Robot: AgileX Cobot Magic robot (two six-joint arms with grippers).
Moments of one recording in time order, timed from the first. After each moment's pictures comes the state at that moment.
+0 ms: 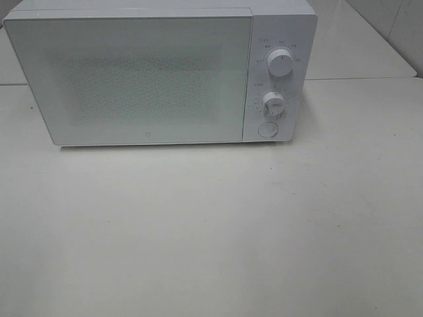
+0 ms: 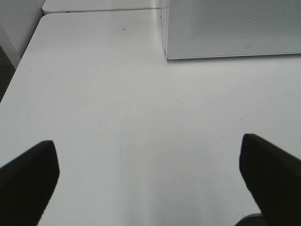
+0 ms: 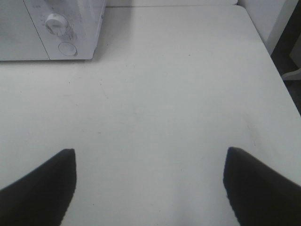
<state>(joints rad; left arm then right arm) 0.02 0.00 -0.50 -0.05 1.05 0.07 0.06 0.08 -0.52 -0.07 1.00 0.08</state>
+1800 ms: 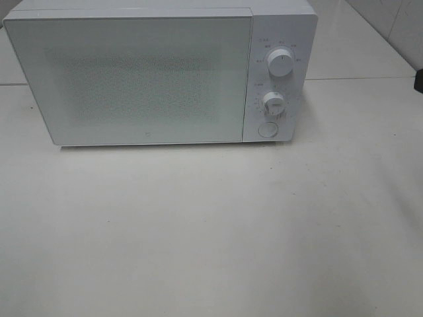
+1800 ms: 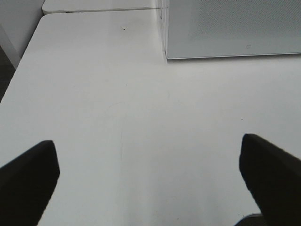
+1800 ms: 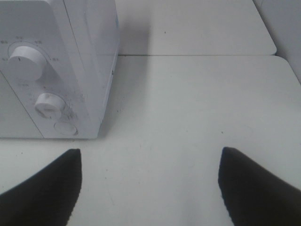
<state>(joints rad) 0.02 0.00 -0.50 -0.05 1.05 0.07 0.06 0.91 -0.52 -0.06 0.08 0.09</state>
